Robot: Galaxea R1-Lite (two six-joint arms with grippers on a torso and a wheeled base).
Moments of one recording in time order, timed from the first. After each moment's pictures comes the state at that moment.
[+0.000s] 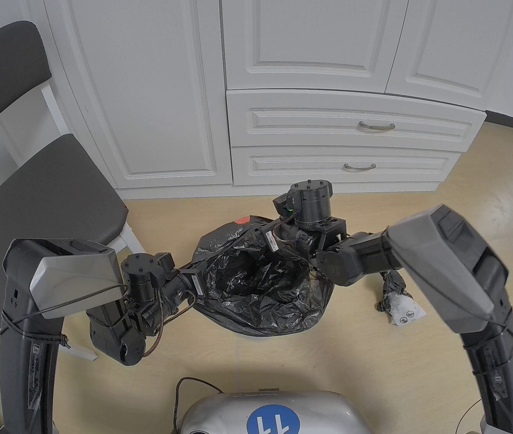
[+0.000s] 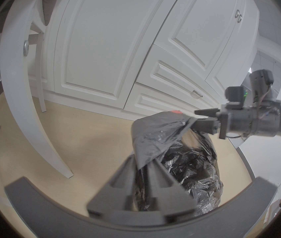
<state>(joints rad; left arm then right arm) -0.36 2.46 -0.78 -1.52 -0.05 -0.32 0.58 2.54 -1.78 -0.51 -0.26 -0.26</state>
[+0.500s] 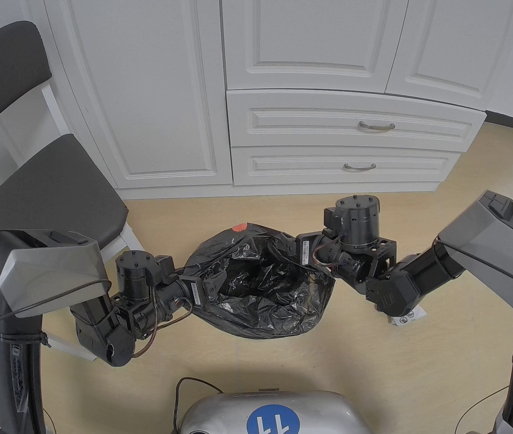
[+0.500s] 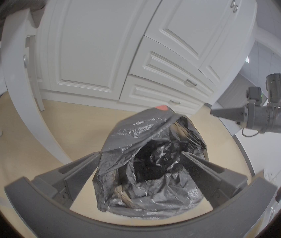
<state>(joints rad) -0.38 2.34 -0.69 -1.38 -0.10 -0.26 0.58 2.24 -1.16 -0.81 -0.28 0.13</state>
